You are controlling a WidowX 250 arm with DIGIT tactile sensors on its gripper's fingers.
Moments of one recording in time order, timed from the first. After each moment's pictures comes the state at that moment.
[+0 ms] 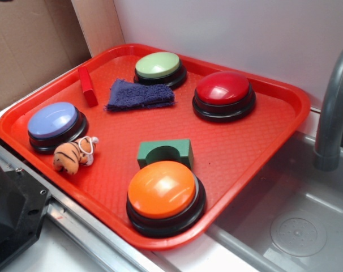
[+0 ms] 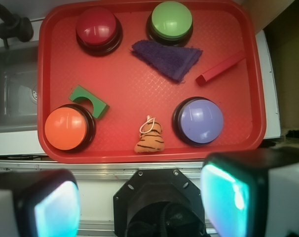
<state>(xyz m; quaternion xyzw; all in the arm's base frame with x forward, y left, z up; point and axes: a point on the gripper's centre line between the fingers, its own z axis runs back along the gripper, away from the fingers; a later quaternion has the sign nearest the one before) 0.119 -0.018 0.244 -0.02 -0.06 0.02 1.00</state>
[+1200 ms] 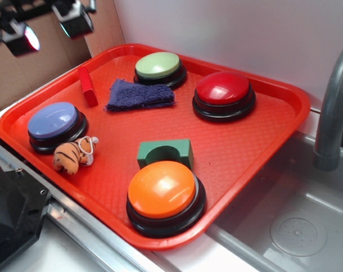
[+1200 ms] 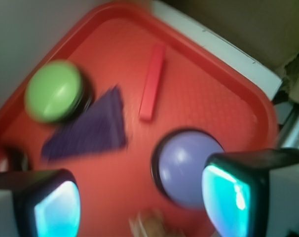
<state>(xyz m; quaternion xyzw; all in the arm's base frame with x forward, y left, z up) 0.202 0.085 0.128 -0.01 -0.14 0.48 0.86</state>
